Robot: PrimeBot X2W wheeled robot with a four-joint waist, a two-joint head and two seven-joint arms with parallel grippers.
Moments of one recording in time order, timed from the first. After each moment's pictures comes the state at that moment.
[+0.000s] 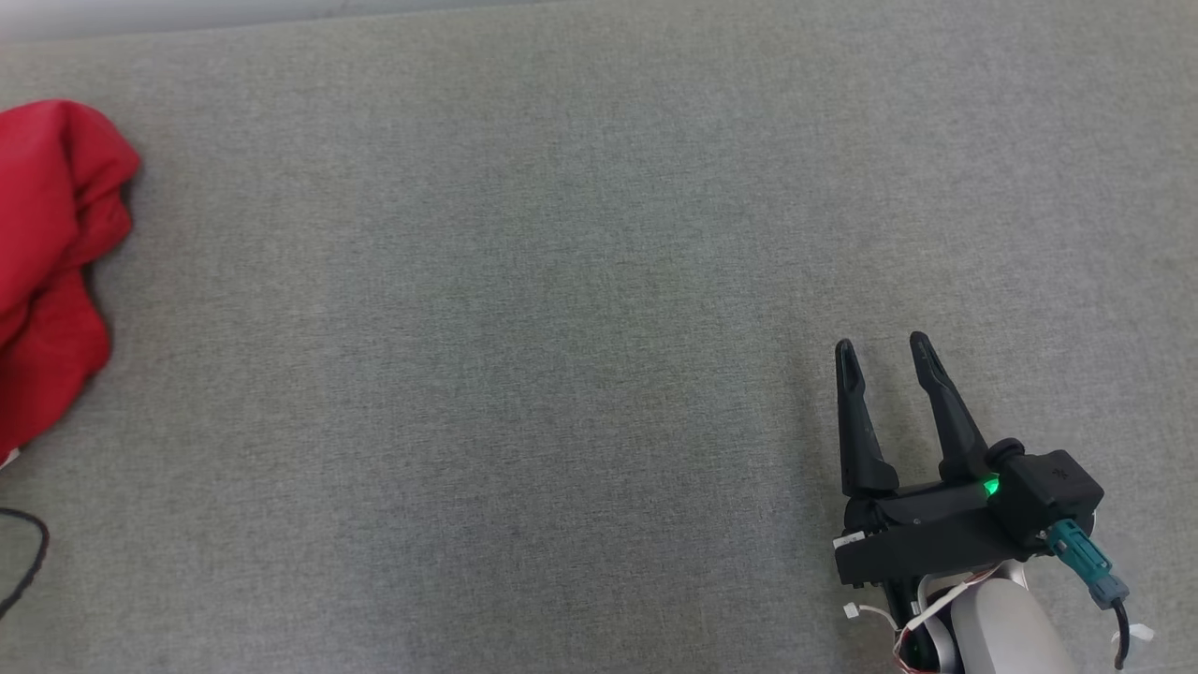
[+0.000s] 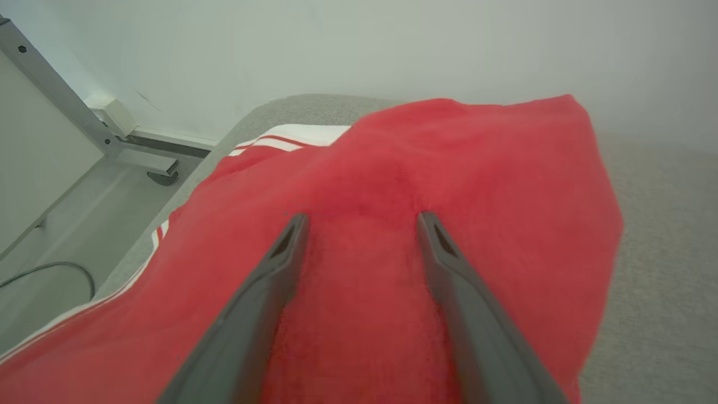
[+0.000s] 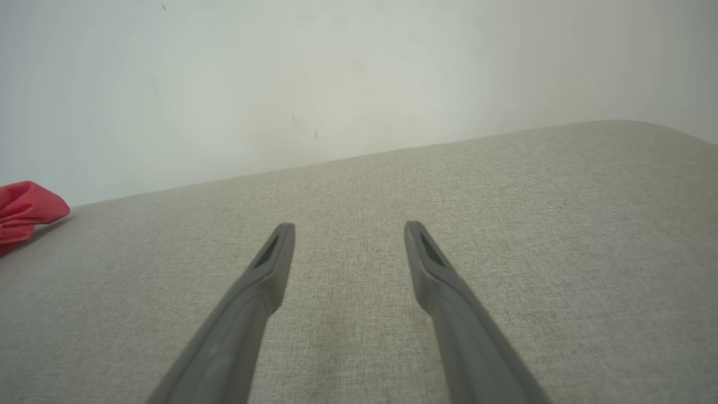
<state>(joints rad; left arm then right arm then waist) -0.70 0.48 0.19 0.74 -0.41 -0.11 0.02 -0.23 -0.05 0.04 0.15 0.17 0.13 -0.26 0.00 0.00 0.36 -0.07</state>
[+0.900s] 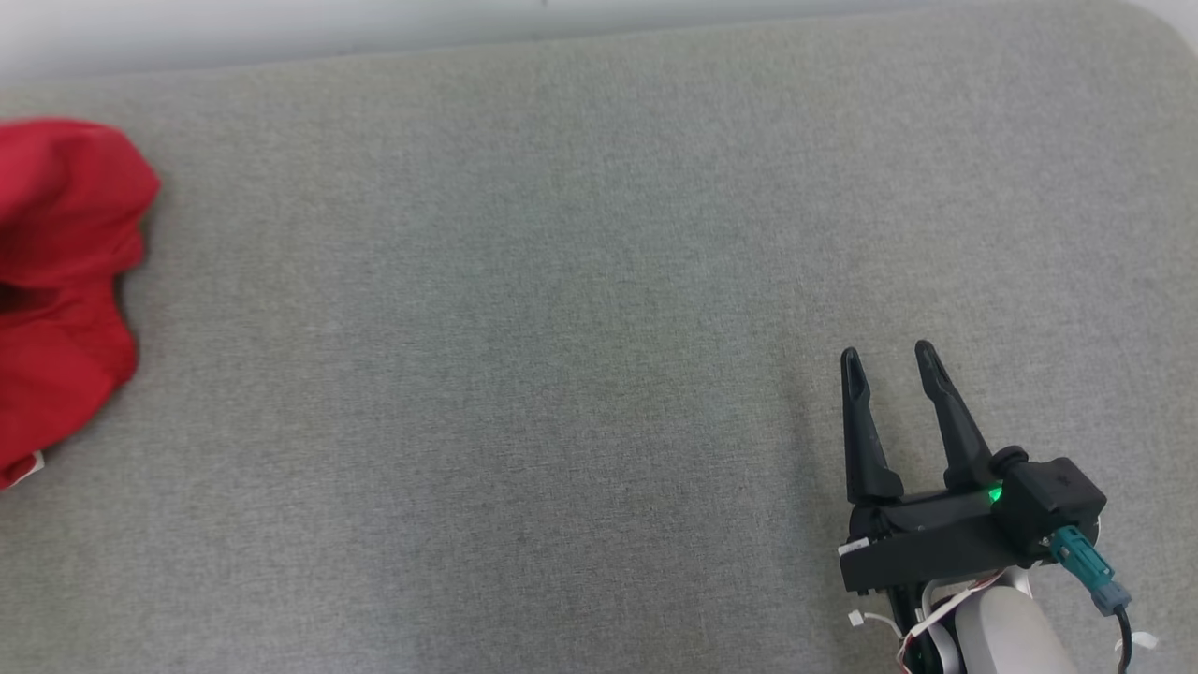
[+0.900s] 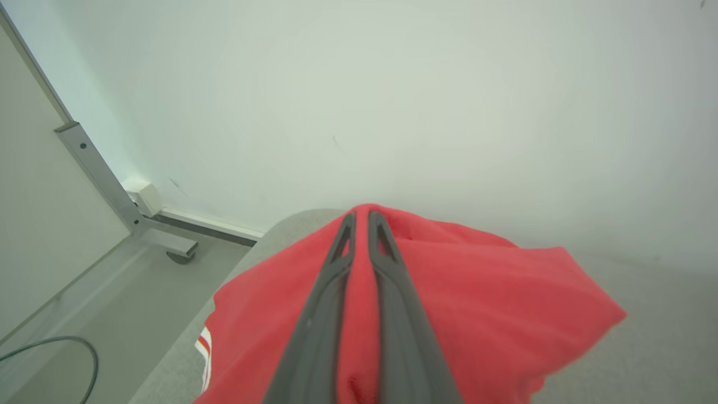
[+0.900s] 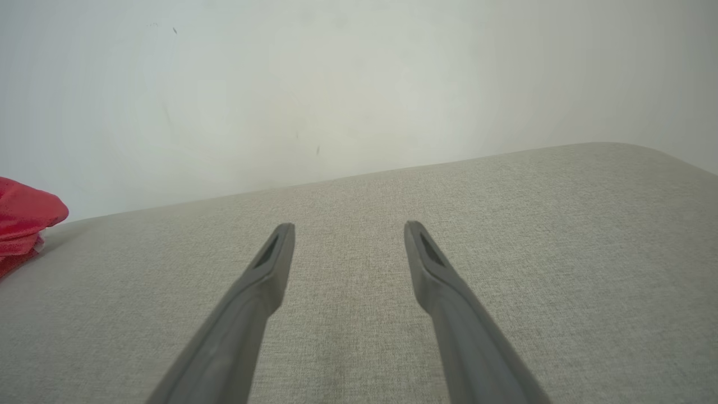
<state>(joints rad) -0.82 0.53 0.15 0.77 -0.42 -0.07 0.00 -0.22 -0.05 0.03 0.16 0.17 0.13 -0.26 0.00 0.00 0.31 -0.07</state>
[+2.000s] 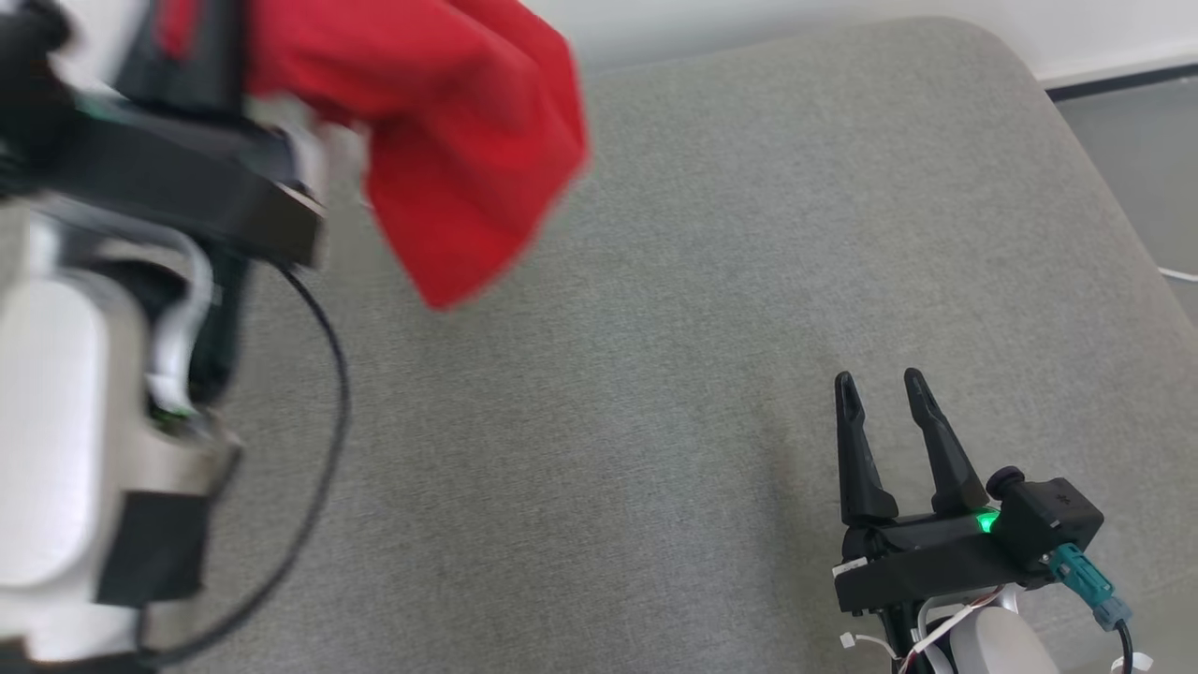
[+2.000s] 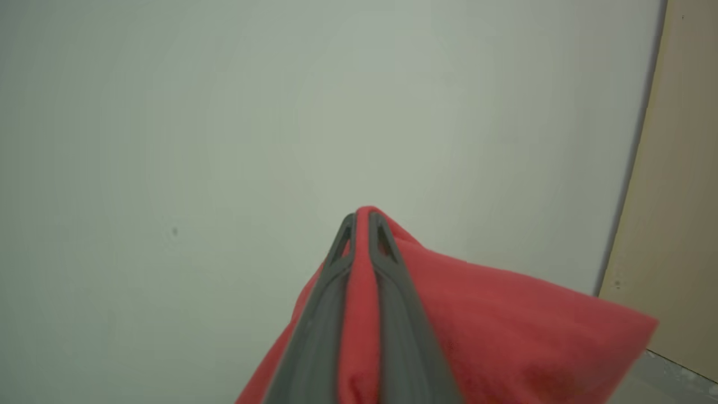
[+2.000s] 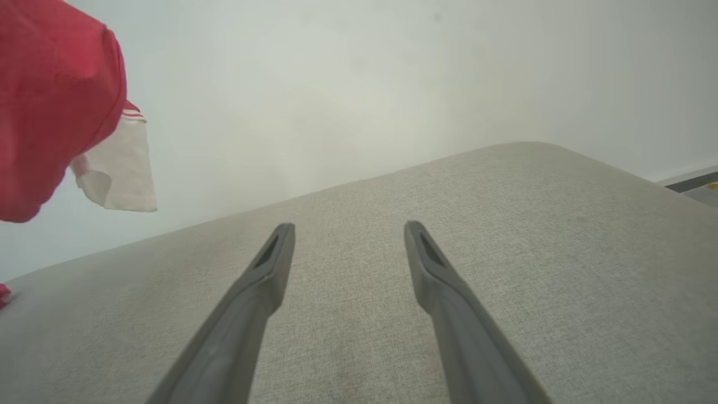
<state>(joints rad) -0.84 0.27 -0.17 0.05 -0.44 -0.07 0.10 -0.18 -0.05 0.05 0.17 0.26 0.13 -0.26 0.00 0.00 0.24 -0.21</state>
